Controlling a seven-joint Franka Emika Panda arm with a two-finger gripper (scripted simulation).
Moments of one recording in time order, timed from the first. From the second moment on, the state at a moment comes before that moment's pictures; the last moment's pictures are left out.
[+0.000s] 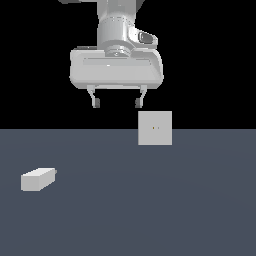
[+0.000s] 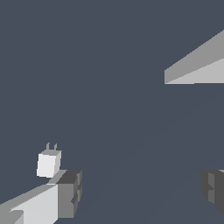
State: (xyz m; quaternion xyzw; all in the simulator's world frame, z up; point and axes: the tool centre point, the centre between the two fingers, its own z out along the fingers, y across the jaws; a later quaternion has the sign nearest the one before) arm -0.013 0.023 0.155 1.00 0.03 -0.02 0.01
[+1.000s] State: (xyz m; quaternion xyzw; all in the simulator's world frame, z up) arm -0.035 0.054 0.135 1.00 0.01 0.02 0.00
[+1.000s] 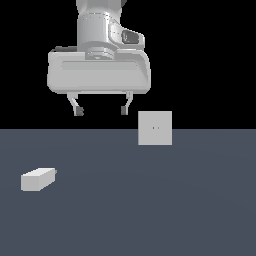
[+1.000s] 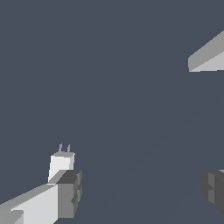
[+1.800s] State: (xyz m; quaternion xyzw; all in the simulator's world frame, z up) arm -0.068 0.122 0.088 0.99 -0.02 0.11 0.00
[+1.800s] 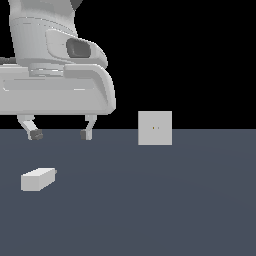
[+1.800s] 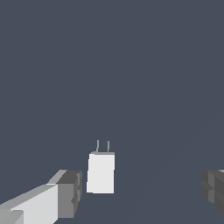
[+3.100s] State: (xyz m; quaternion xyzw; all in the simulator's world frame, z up) arm -0.076 0.155 0.054 0.99 -0.04 0.15 0.01
